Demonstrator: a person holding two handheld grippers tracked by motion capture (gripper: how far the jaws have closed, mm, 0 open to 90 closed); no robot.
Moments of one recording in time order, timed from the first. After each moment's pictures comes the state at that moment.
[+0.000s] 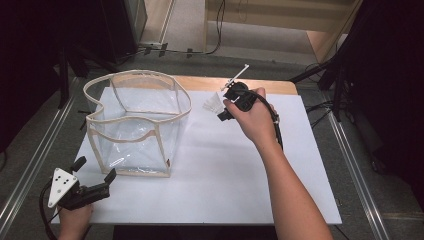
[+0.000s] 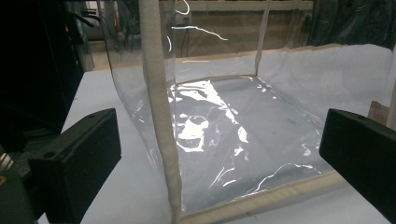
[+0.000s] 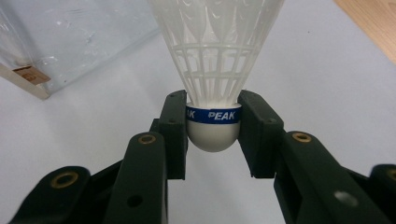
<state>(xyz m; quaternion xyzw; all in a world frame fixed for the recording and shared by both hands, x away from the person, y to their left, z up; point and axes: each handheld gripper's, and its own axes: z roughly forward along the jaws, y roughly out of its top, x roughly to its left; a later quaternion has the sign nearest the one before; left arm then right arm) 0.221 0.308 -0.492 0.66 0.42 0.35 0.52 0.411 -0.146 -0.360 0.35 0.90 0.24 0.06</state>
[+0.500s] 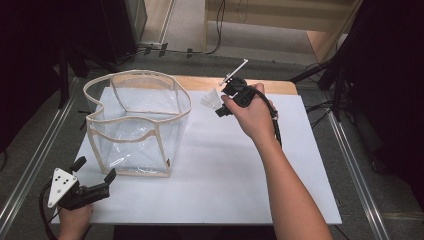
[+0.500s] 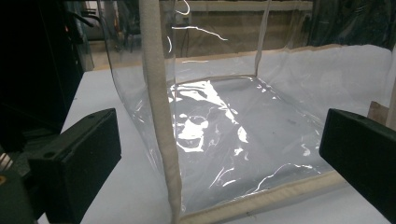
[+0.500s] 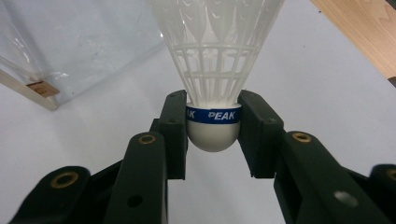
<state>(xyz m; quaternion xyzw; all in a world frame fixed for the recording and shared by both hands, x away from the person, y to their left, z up) 0.221 0.308 -0.492 0.66 0.42 0.35 0.52 0.414 -0.142 -0.347 0.35 0.90 0.25 0.06</state>
